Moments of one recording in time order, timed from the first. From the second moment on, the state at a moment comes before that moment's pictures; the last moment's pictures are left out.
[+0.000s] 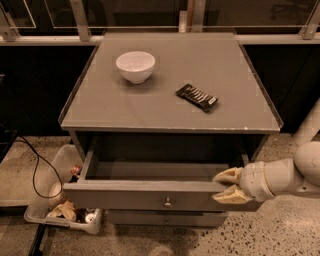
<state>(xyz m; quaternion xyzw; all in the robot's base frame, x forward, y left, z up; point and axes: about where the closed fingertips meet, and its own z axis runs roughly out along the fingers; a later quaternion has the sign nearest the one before) 0.448 -0.196 0.650 -0.58 0.72 0.19 0.33</state>
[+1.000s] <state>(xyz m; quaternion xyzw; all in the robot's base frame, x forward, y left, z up) 0.427 -0.190 0.659 -0.58 0.71 0.21 0.33</state>
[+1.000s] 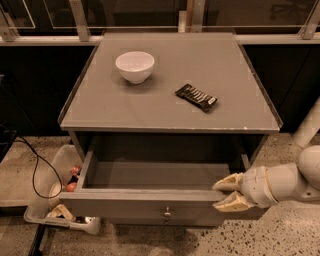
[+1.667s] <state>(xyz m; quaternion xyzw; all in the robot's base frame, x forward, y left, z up) 0.413 -0.194 0.654 -0.59 0.71 0.21 0.33</state>
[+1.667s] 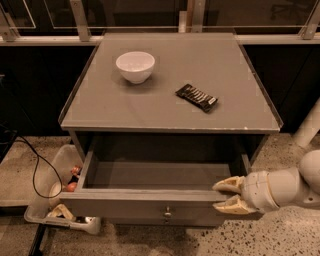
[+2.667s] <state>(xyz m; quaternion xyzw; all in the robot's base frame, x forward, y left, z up) 0.368 -0.205 0.642 -0.56 0.72 0.23 0.32</state>
